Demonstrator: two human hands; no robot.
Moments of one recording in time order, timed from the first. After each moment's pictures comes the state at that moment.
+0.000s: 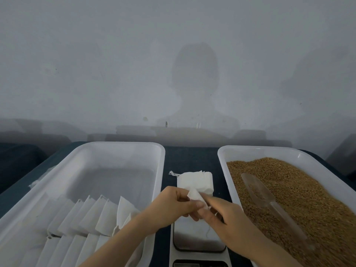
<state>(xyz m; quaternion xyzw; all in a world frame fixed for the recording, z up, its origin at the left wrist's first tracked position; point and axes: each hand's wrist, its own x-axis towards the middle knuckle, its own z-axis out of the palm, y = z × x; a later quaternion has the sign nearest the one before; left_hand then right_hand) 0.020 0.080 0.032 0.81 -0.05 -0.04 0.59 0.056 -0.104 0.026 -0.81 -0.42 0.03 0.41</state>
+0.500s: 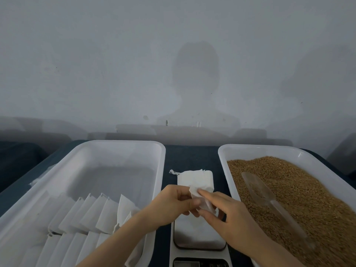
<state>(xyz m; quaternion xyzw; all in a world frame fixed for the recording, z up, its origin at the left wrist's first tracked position) 0.022 0.082 0.028 0.82 -0.04 -0.04 0.57 0.058 -0.108 0.022 -0.82 -0.42 -0.05 0.39</state>
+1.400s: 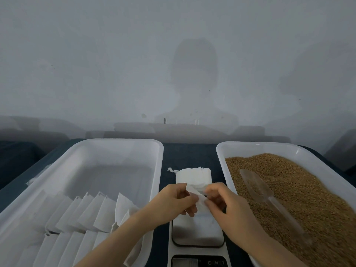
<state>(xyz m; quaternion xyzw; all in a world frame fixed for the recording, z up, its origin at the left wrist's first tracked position) 0.022 0.075 0.030 0.83 -0.01 -0.05 0.55 0.054 -0.108 0.029 -0.84 -0.35 -0.06 0.42</state>
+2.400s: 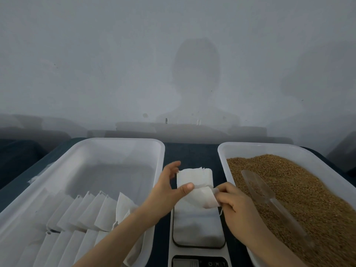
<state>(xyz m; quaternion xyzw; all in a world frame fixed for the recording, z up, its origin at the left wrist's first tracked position) 0.026 0.084 0.029 0.80 0.05 0.08 0.59 0.063 -0.113 0.028 -0.85 -0.35 -0.07 0.39</state>
